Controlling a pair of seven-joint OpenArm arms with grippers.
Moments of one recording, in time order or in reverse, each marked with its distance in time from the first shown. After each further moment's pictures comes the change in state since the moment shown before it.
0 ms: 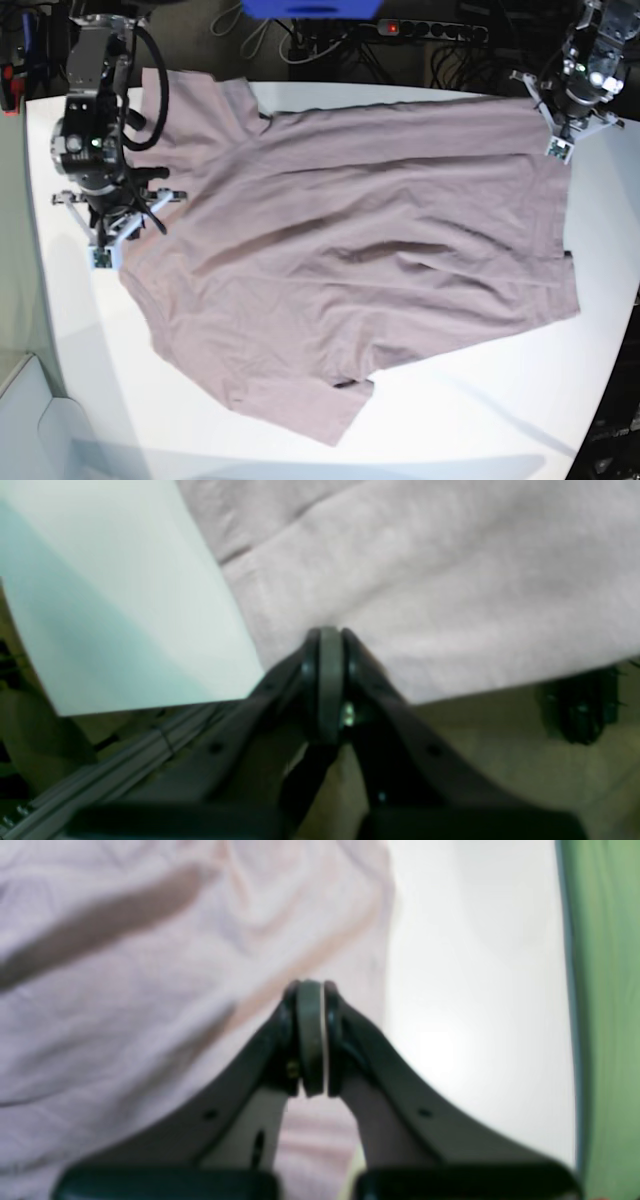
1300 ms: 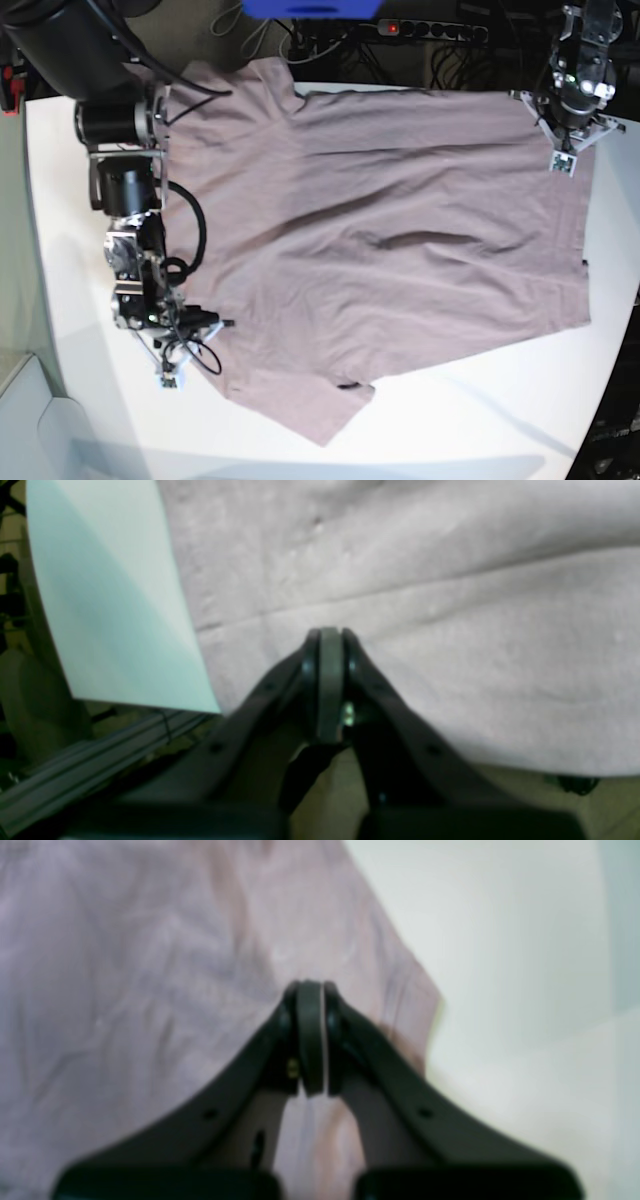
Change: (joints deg) left arm -3.9 8.9 -6.5 -0.2 7.5 -0.5 2.4; right arm 41.2 -0.6 -10.8 -61.6 0.0 -0.1 19.6
